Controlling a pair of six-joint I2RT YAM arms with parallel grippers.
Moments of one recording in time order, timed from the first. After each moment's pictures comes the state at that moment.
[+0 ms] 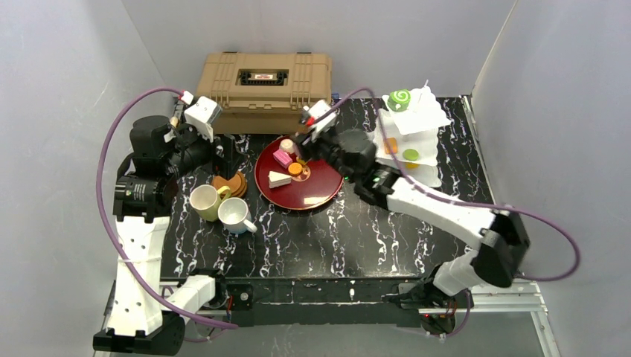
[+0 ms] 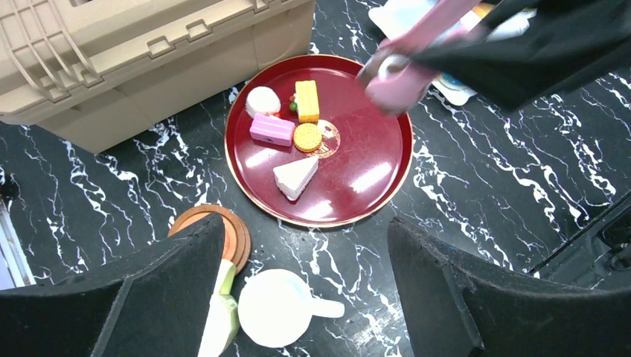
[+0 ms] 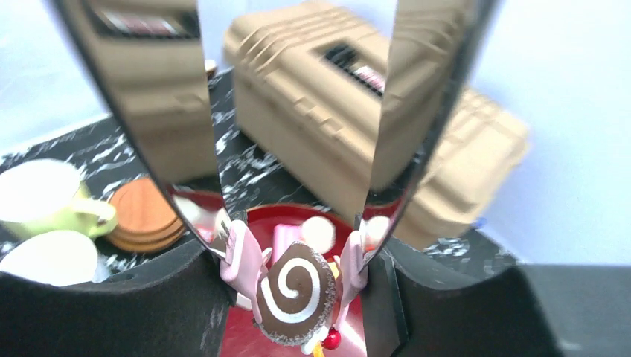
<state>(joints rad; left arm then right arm) -0.07 0.98 1.46 -0.92 0.49 0.19 0.97 1.50 1.19 0.31 0.17 -0.17</state>
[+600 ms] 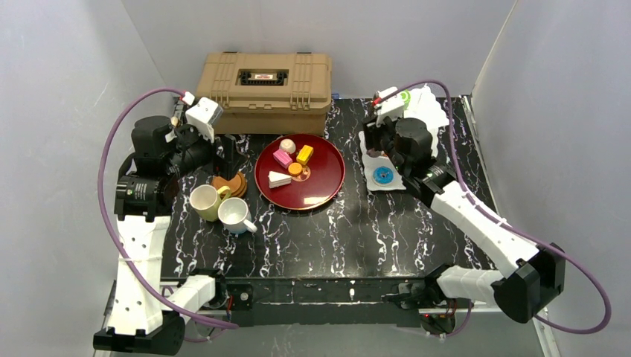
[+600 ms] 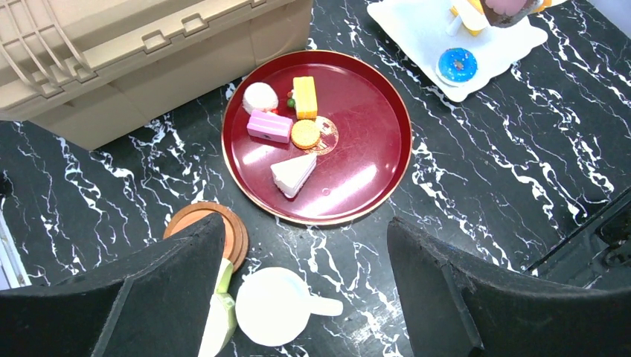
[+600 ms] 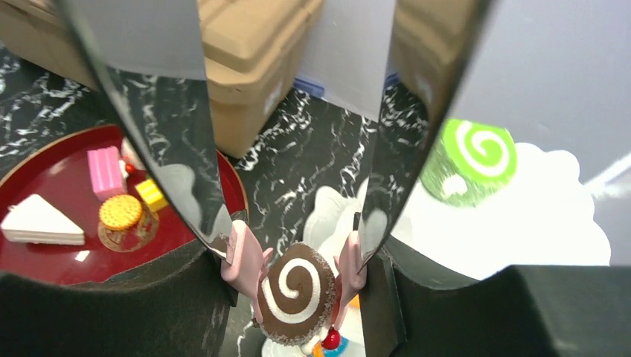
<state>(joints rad) -0.07 0.98 1.45 -0.92 0.49 0.19 0.64 1.20 1.09 0.00 0.26 -0.15</state>
